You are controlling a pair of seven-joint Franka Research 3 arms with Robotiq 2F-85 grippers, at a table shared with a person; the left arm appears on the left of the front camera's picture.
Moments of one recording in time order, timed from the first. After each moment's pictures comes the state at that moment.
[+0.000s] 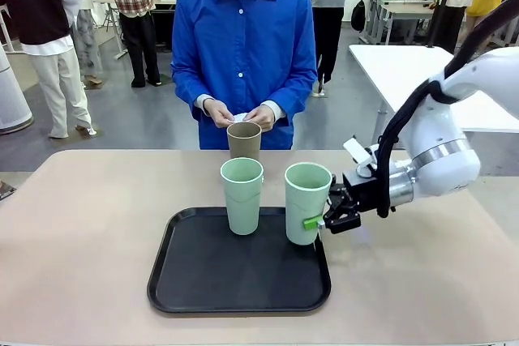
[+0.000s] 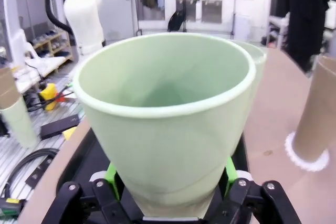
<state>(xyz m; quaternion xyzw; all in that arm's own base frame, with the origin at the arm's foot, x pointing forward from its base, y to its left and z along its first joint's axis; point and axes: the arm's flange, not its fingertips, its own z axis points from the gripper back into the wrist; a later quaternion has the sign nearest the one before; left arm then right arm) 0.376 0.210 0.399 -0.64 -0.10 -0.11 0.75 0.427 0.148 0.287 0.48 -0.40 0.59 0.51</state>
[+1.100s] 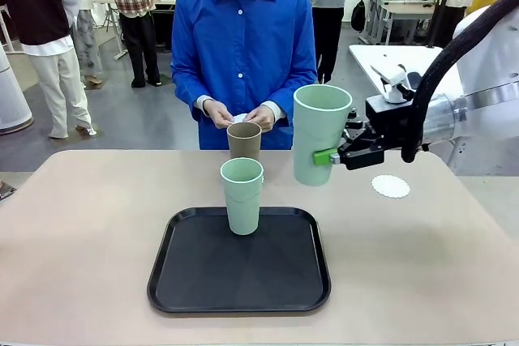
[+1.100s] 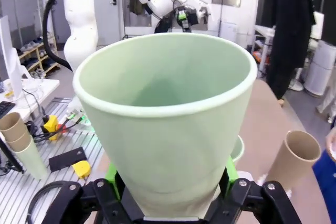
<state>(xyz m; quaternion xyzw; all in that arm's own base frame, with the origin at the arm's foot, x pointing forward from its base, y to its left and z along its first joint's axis) 0.376 0.211 0.399 -0.64 -0.10 -0.11 0.75 0.397 0.140 0.434 0.45 -0.42 0.58 0.53</state>
